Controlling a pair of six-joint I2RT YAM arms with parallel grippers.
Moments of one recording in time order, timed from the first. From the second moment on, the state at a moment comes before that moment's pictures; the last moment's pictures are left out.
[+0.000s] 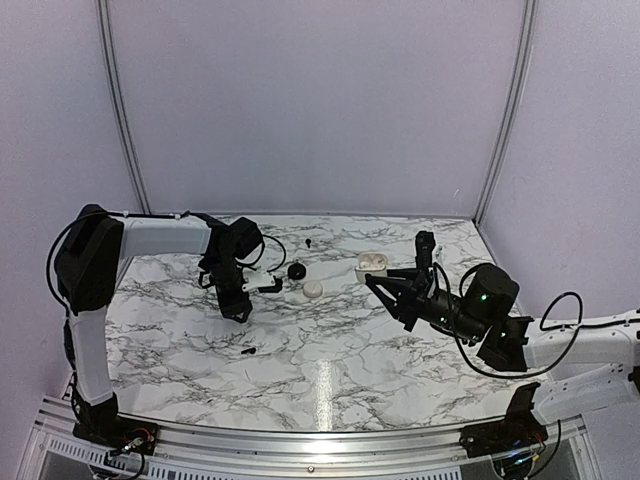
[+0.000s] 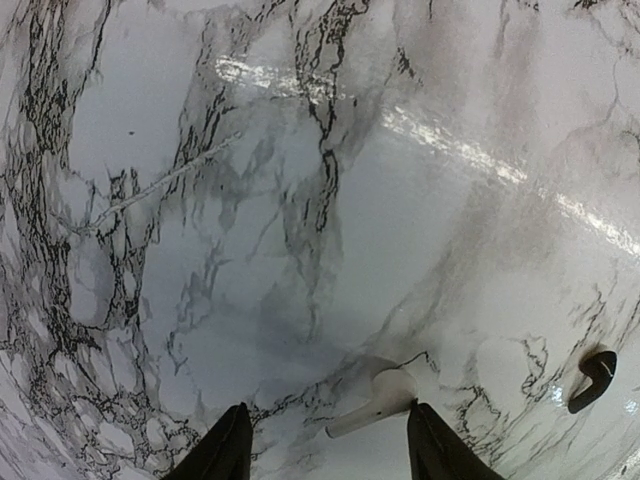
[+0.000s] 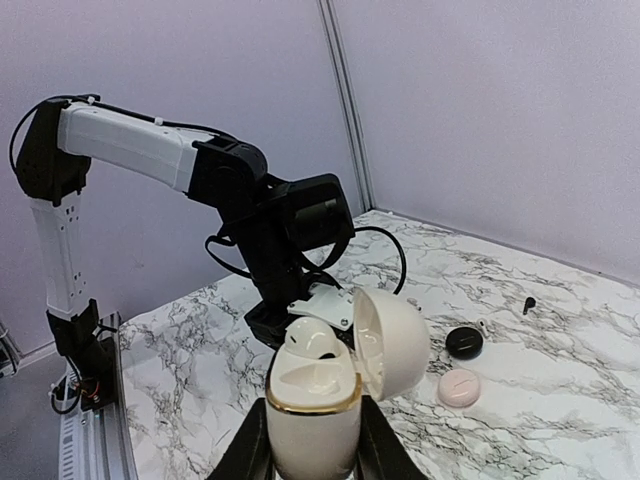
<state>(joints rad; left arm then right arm) -0.61 2.01 1.45 -0.89 0.02 0.64 0.86 1.08 0.41 0.73 -0.16 0.24</state>
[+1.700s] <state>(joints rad) -0.61 2.01 1.51 -0.89 0.06 0.48 0.86 1.10 0.41 0.76 -0.17 0.26</state>
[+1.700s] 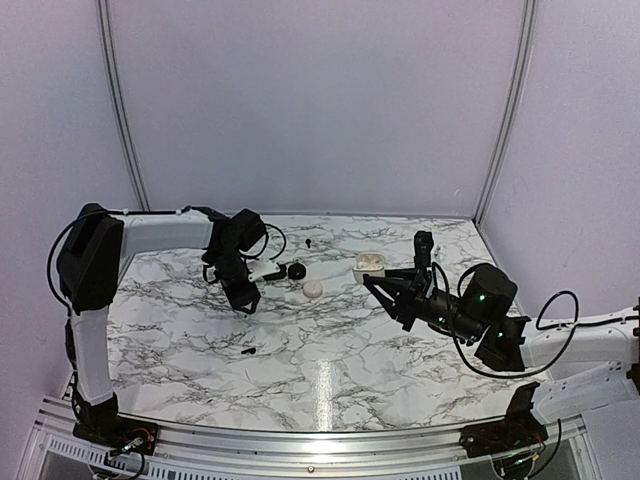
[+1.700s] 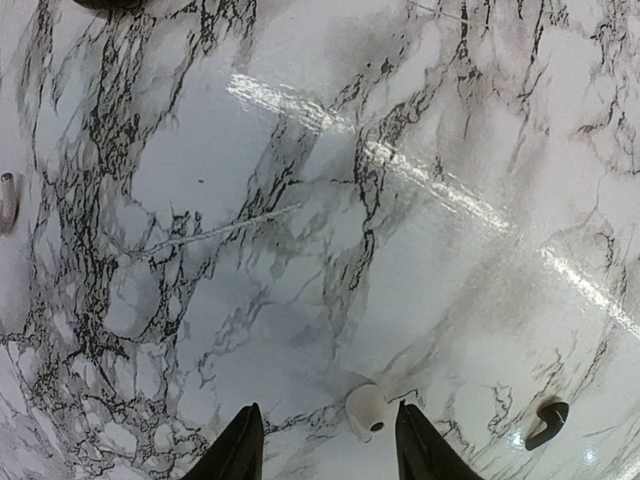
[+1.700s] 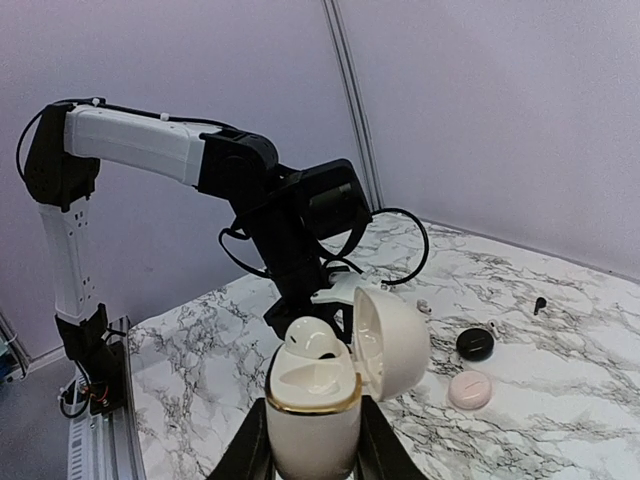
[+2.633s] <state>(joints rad) -0.67 2.18 1.68 -1.10 -0.11 0.40 0.86 1.11 0.41 0.76 -0.17 0.26</state>
